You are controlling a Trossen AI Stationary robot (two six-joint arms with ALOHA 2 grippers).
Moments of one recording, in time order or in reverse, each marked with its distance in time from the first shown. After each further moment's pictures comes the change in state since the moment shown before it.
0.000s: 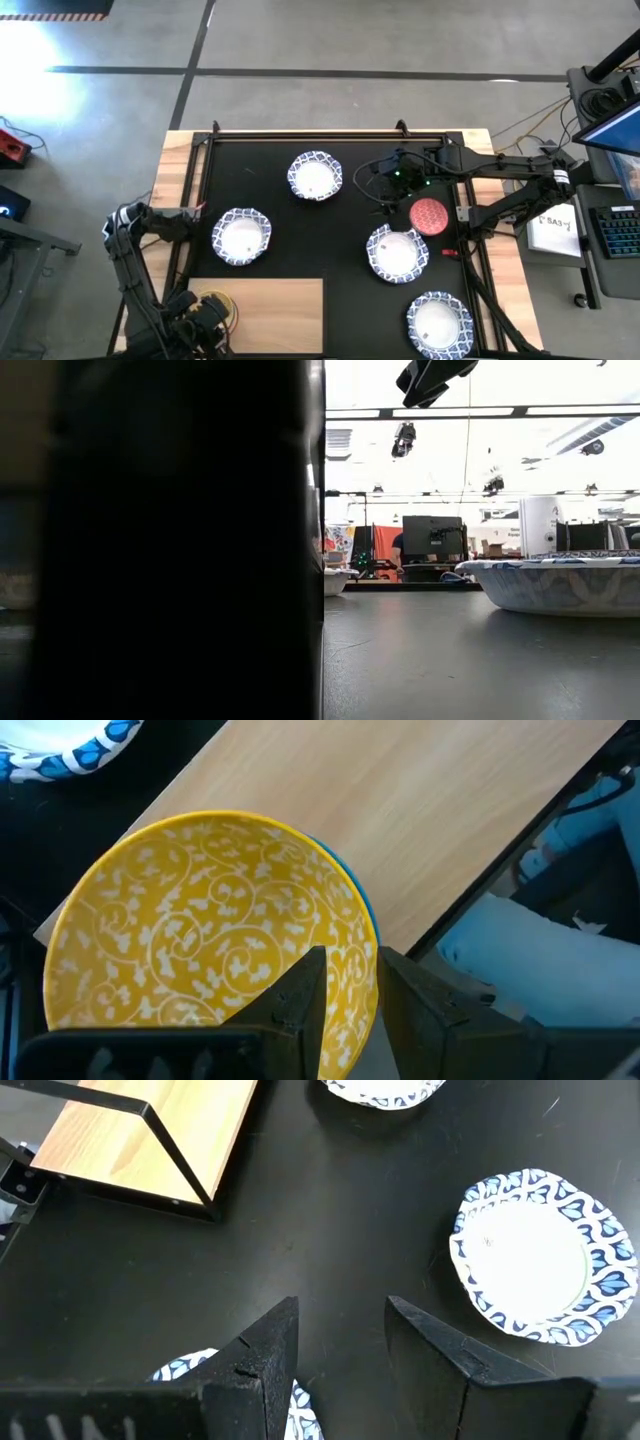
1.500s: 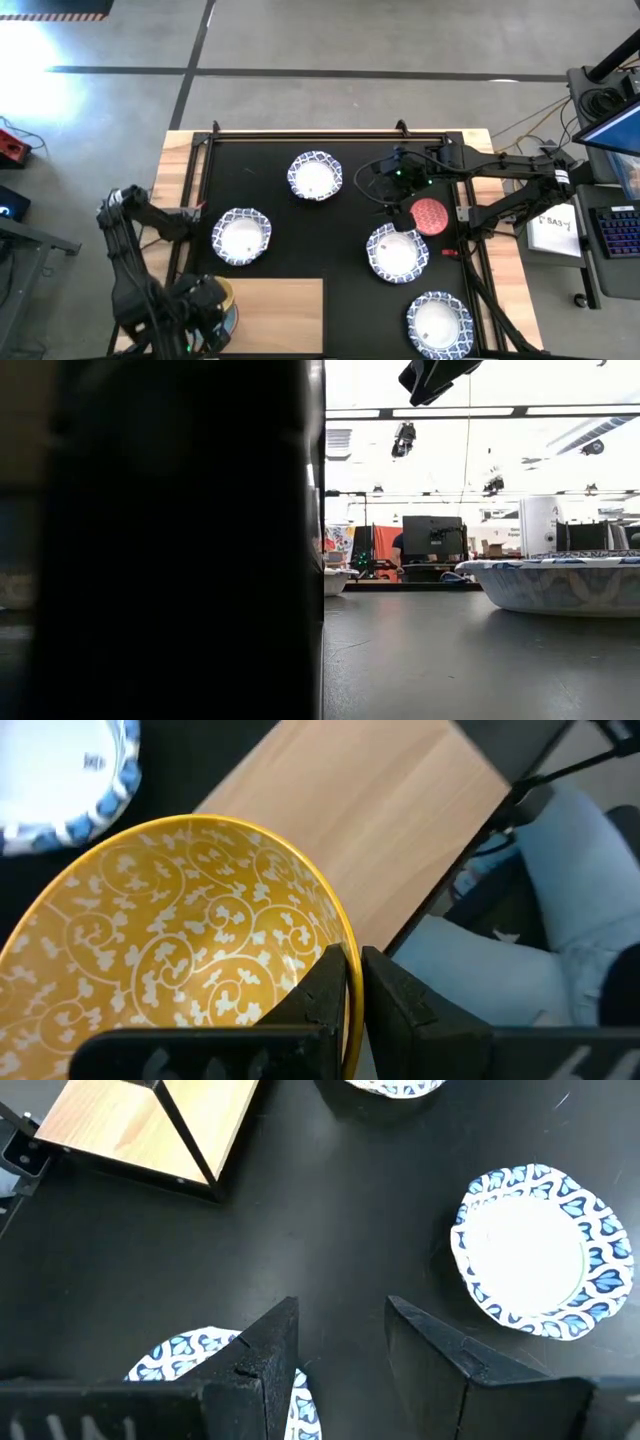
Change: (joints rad) left arm 0.036 -0.139 -0.002 0.016 -0.089 0.074; right arm 0.000 -0.001 0.026 -0.062 0.000 -0.052
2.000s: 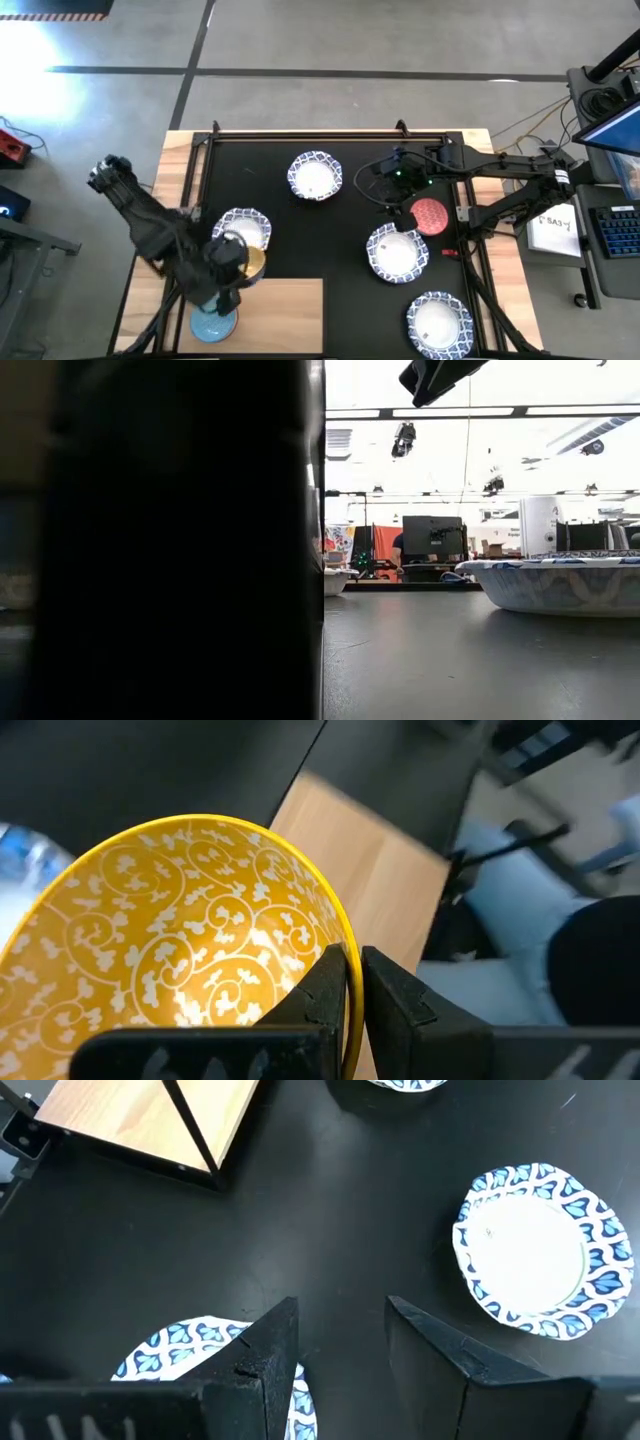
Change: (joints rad) left arm 0.267 -0.344 -0.375 0.375 0.000 0.558; right arm 0.000 0.000 0.000 -0.020 0.000 -0.033
